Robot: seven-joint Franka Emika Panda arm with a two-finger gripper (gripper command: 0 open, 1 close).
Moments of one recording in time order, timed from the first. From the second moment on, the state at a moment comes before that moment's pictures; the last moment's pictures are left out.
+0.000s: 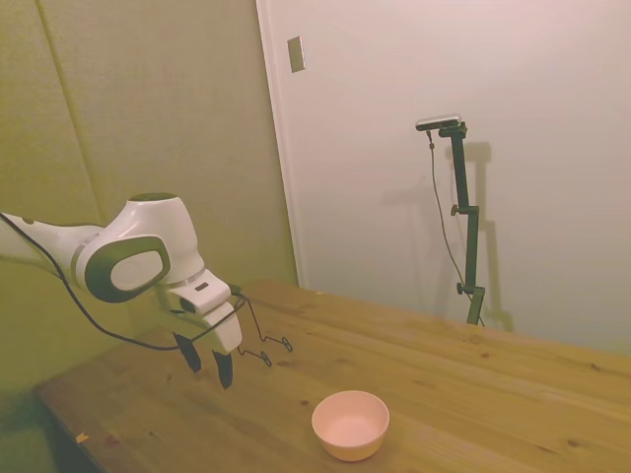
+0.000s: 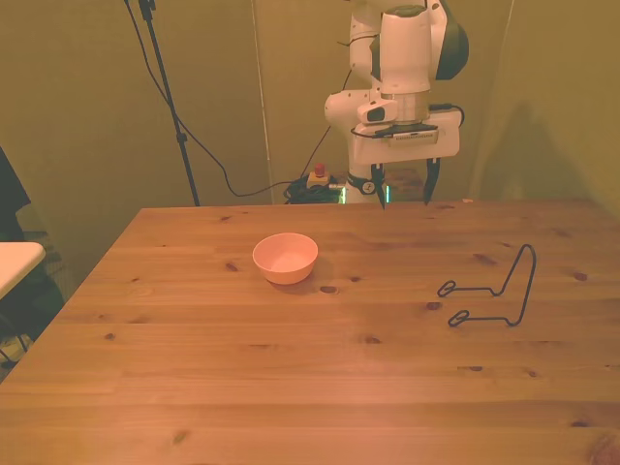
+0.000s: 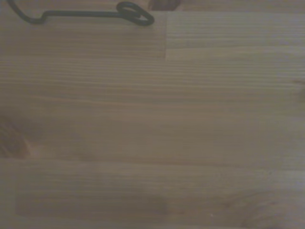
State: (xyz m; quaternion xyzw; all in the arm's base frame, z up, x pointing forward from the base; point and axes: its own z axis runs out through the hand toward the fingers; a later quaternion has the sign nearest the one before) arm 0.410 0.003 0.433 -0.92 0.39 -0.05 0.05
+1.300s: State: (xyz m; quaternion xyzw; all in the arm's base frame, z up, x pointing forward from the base) arm 0.450 -0.132 0.446 -0.85 0.52 -0.12 0.02
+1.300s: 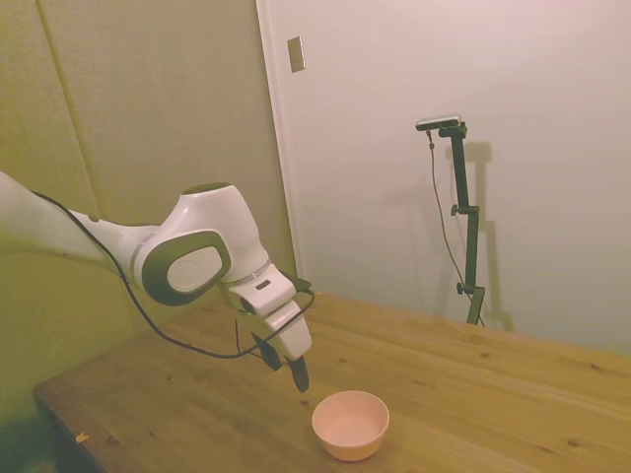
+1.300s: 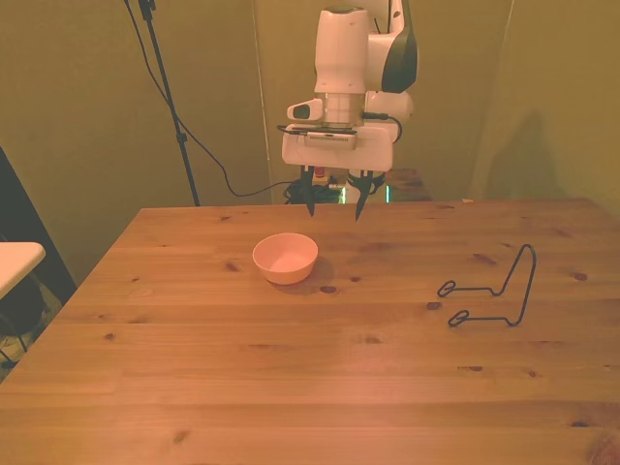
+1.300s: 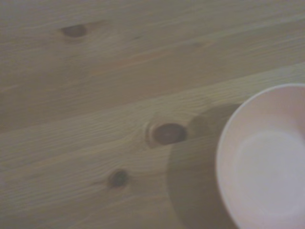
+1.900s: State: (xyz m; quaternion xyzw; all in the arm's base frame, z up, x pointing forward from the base) arm 0.492 -0.155 0.387 -0.84 0.53 -0.10 -0.02
